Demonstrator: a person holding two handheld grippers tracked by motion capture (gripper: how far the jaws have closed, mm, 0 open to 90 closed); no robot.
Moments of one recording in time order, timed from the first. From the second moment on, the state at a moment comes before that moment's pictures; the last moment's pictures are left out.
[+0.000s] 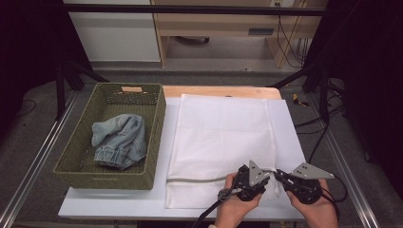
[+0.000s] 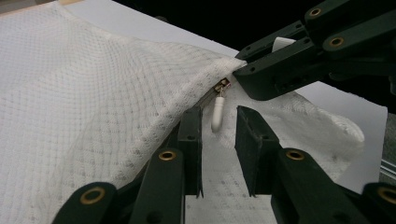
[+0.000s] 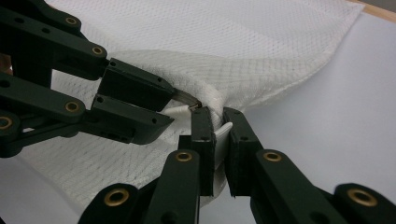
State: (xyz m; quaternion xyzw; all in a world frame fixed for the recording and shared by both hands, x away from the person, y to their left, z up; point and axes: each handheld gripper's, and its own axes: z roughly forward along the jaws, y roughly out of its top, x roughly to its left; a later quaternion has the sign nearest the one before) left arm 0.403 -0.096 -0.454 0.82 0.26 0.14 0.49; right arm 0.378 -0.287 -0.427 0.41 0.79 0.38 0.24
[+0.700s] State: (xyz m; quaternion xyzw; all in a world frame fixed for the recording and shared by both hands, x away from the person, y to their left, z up) left arm 0.408 -0.105 -0.457 0.82 0.26 0.13 0.49; right arm 0.378 -0.286 -0.426 0.41 0.79 0.39 0.23
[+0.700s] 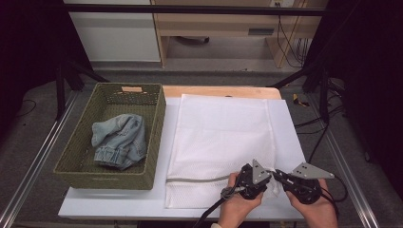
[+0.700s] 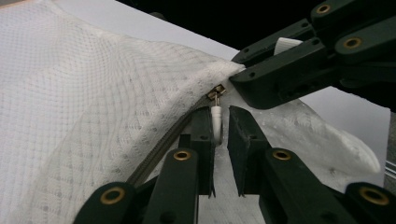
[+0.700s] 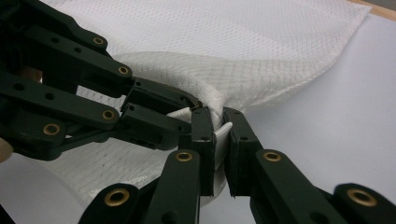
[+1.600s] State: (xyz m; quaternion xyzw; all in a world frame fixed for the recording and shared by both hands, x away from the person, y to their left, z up) left arm 0.395 -0.111 -0.461 0.79 0.35 0.13 0.49; right arm 0.372 -0.279 -0.428 0.42 0.79 0.37 0.25
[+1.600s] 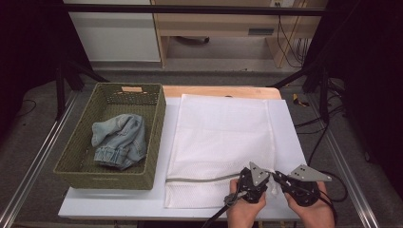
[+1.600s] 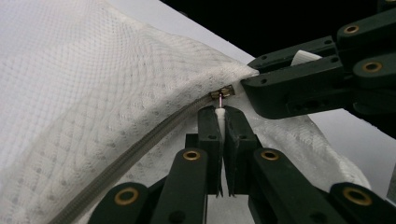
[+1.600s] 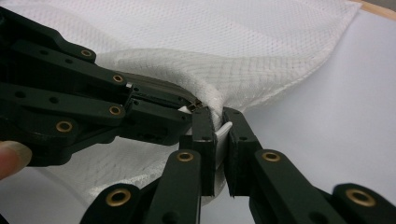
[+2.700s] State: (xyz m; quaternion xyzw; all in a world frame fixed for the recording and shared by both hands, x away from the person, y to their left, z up) left arm 0.385 -0.093 -0.475 0.75 0.41 0.12 0.50; right arm 0.372 -0.280 -0.437 0.44 0.78 0.37 0.25
